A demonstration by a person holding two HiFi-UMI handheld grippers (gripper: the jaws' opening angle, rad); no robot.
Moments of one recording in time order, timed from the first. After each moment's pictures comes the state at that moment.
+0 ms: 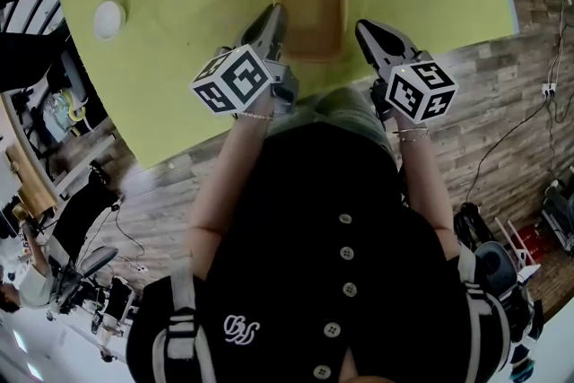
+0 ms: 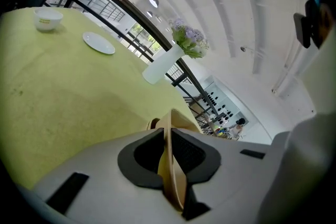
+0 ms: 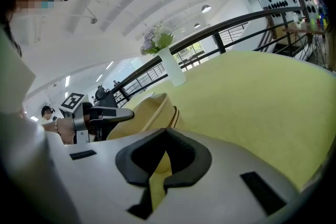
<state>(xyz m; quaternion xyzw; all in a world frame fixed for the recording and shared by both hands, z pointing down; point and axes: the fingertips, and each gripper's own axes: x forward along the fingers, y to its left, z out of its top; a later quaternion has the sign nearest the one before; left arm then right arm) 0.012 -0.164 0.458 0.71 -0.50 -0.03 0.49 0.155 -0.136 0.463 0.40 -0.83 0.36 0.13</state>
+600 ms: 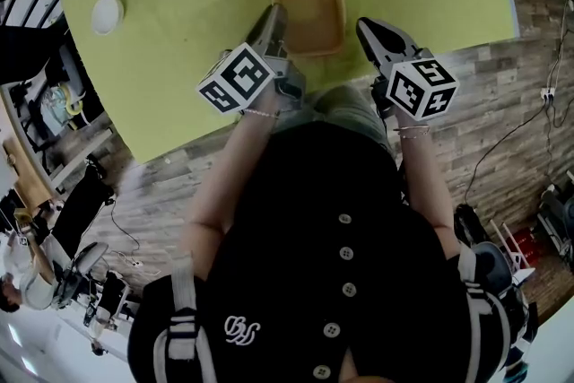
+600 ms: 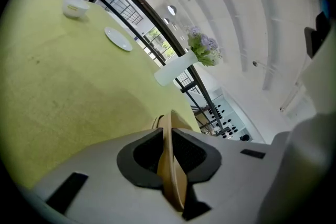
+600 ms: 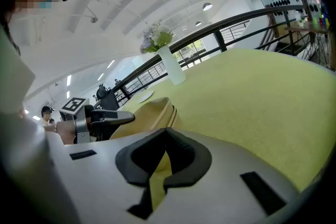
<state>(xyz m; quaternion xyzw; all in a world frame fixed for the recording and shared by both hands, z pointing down) -0.004 -0.161 0.472 0.66 -0.53 -0.09 0.53 0.145 -0.140 0.467 0.39 -0.84 0.36 0.13</state>
